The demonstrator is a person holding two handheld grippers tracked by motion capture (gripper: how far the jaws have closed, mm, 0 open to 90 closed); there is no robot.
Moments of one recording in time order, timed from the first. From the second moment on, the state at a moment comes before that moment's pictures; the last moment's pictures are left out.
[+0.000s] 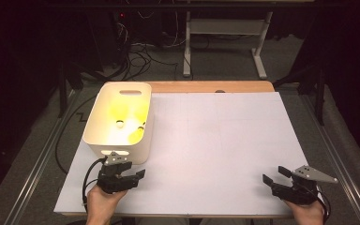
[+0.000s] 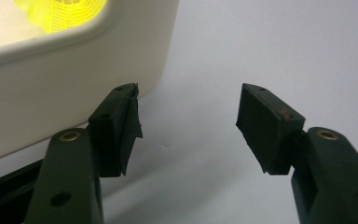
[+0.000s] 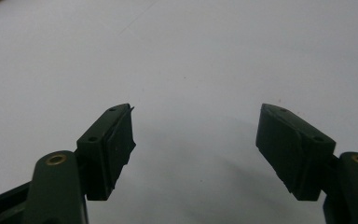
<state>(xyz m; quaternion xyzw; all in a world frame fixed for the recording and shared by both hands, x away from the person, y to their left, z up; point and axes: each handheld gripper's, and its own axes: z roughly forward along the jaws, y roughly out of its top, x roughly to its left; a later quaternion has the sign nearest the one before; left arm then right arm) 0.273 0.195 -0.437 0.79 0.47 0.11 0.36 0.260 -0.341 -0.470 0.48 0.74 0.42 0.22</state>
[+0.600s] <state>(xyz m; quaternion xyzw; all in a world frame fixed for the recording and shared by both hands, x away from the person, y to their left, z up) 0.270 0.214 -0.440 0.78 0.49 0.12 0.38 0.260 -0.341 -0.470 0.48 0.74 0.42 0.22</state>
